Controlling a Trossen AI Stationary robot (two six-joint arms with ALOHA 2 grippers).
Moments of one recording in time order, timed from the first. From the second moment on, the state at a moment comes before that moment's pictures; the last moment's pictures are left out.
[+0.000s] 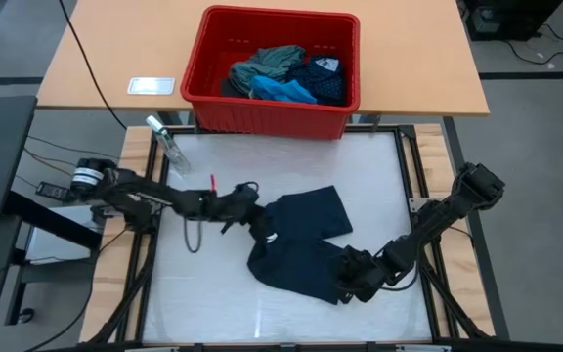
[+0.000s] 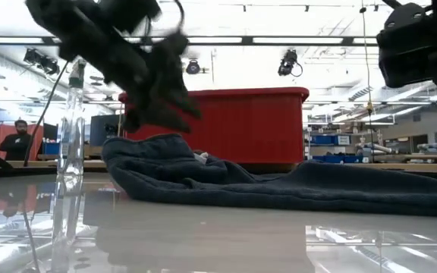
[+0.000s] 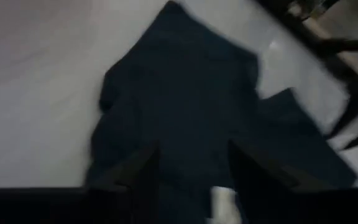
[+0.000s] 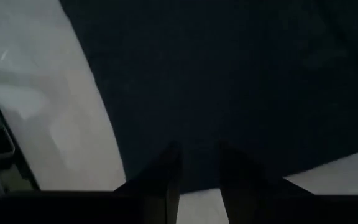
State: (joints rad) left arm -0.06 1.51 0.68 0.21 -0.22 -0.74; right arm 0.68 1.60 0.80 -0.27 0.27 1.48
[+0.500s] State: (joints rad) left arm 0.06 1.62 0.68 0.12 -0.10 -0.63; right arm 0.68 1.60 0.80 -0.45 0.16 1.47
